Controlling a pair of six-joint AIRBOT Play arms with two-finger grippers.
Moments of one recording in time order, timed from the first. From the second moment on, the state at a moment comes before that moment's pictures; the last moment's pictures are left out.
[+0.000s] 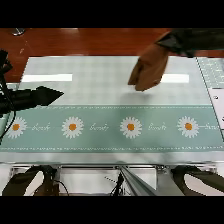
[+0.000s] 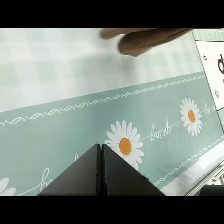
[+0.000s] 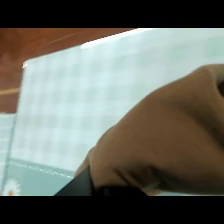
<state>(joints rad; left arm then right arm) 0.15 -0.74 0.80 0.61 -1.18 -1.13 -0.01 -1.24 1.57 -0.91 1.17 1.70</state>
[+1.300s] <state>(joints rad) 0.06 -0.78 0.80 0.61 -1.18 -1.13 -1.10 -0.63 1.12 -1.73 1.74 1.83</state>
